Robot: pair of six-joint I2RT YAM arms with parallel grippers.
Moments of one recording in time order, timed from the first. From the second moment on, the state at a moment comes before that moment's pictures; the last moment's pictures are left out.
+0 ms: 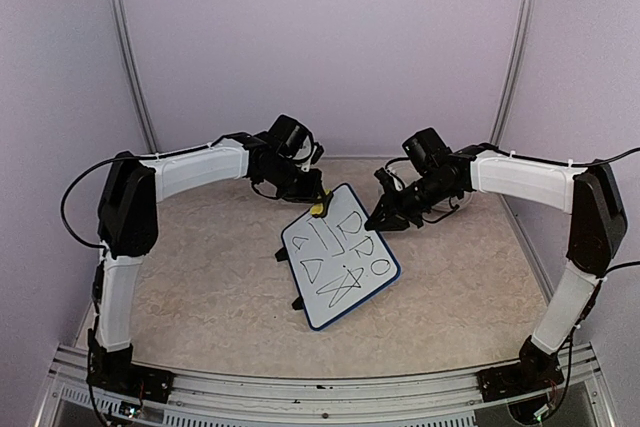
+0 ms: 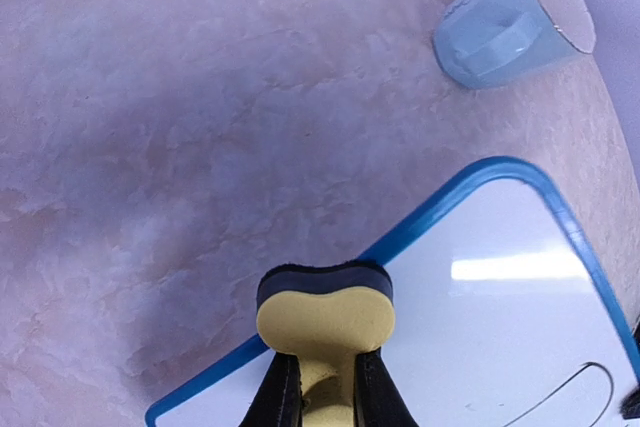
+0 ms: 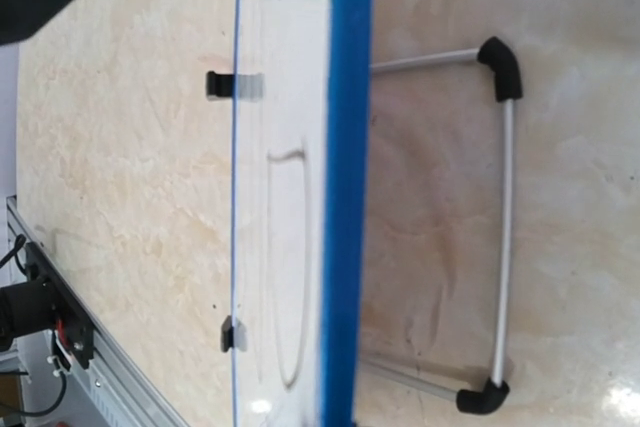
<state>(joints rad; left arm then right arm) -0.68 2.20 1.89 -0.59 0.20 -0.34 0.57 1.74 1.35 -0.59 -0.58 0.53</state>
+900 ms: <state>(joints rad) -0.93 1.94 1.55 -0.40 0.18 -0.24 0.57 1.74 1.35 -0.58 -0.60 0.53</state>
